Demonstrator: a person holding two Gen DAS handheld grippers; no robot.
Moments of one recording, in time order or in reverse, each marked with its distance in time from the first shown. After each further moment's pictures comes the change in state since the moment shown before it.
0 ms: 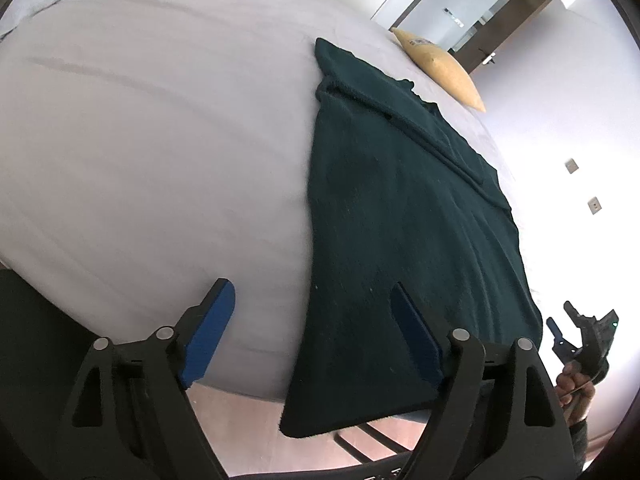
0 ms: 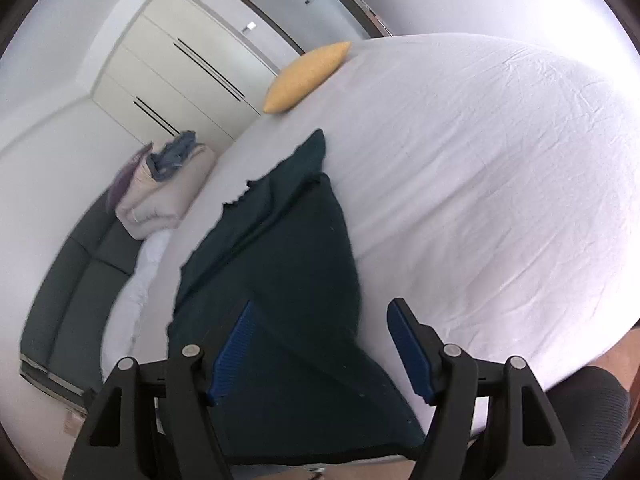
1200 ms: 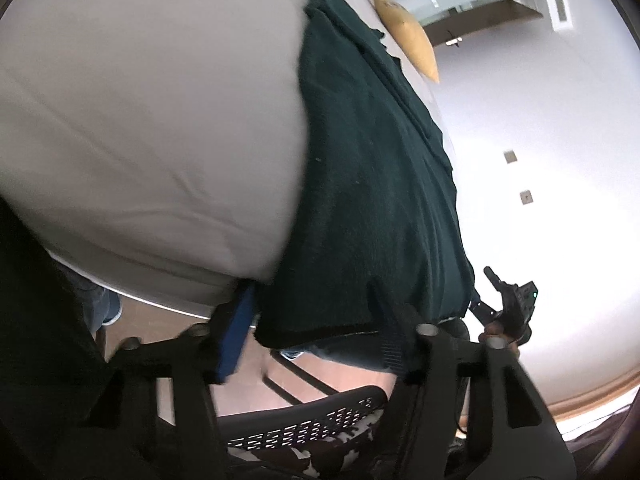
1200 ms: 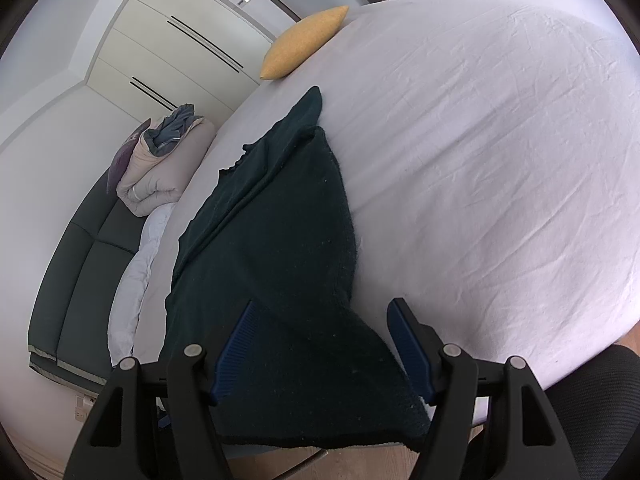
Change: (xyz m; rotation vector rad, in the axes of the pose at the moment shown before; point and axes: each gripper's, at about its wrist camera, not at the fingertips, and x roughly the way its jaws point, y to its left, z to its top) left arm 0.021 0.043 -0.041 -0.133 0.218 -0.321; right arm 0.024 -0.010 -0.018 0.027 0.113 0.043
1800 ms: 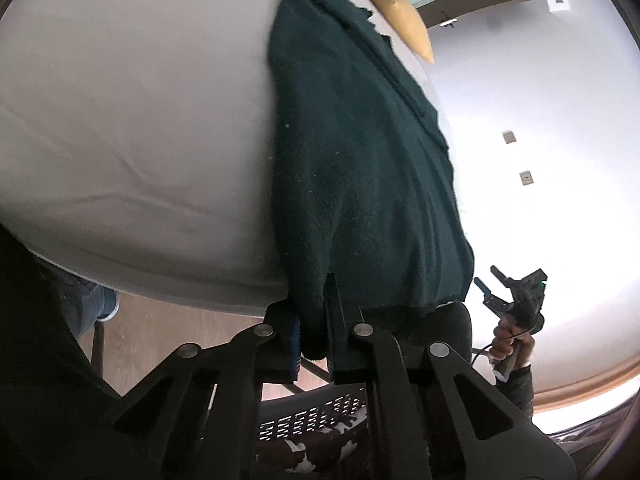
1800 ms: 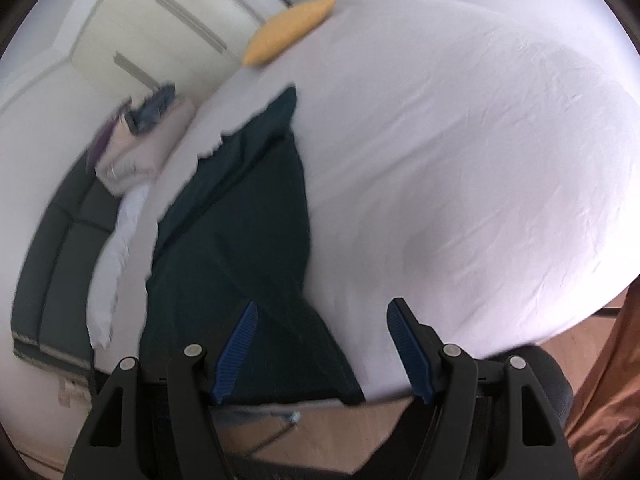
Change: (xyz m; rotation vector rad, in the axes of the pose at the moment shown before) left arm 0.015 -0.021 -0.003 0.061 0.054 -0.004; right arm -0.035 -0.011 0.015 -0.047 0.123 -0.121
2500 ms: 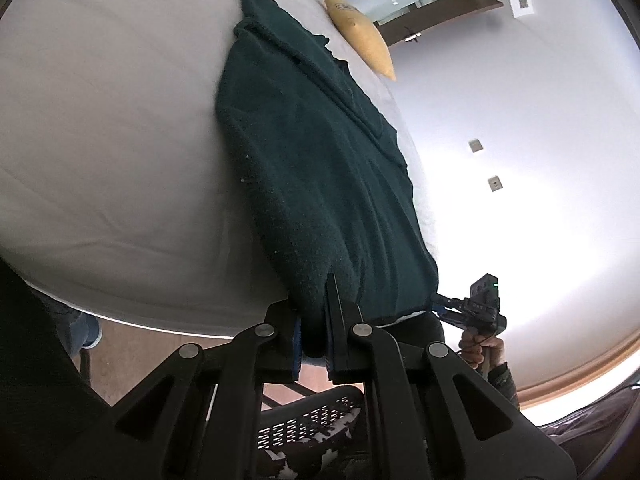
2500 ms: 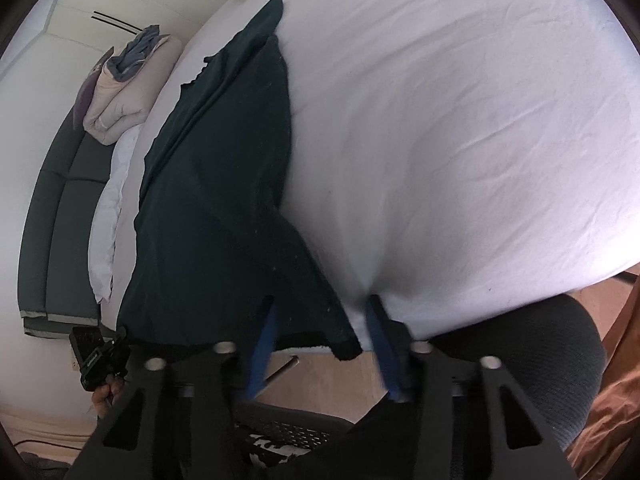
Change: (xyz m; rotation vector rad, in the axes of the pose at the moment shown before) left arm -0.029 -0.027 0.011 0.056 -0.070 -0.089; right arm 0.039 -0.012 -0.021 0.027 0.261 0.033
